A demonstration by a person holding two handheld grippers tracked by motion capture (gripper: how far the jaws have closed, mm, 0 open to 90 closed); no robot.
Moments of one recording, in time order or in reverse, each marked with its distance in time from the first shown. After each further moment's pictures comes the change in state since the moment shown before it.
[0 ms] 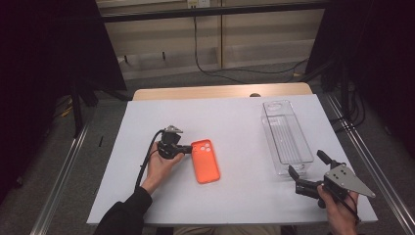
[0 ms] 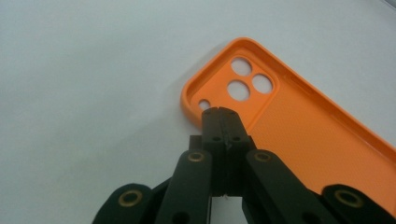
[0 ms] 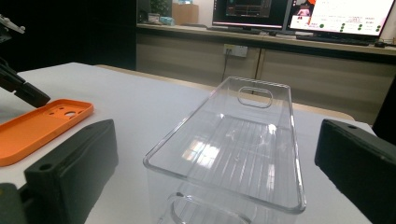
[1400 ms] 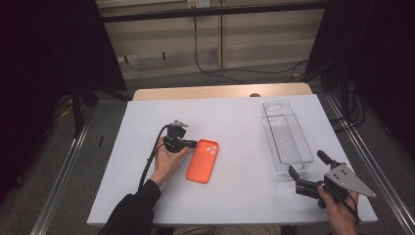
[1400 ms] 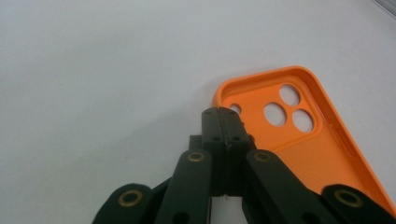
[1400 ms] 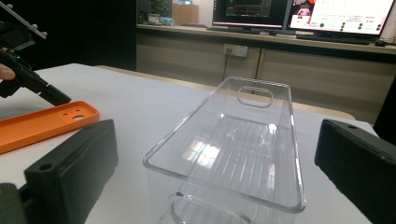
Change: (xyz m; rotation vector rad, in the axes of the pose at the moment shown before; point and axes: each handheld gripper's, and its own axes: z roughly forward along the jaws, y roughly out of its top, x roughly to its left) left arm 0.003 0.016 0.021 0.001 0.012 -0.022; right arm 0.000 0.000 0.000 -0.001 0.003 0.009
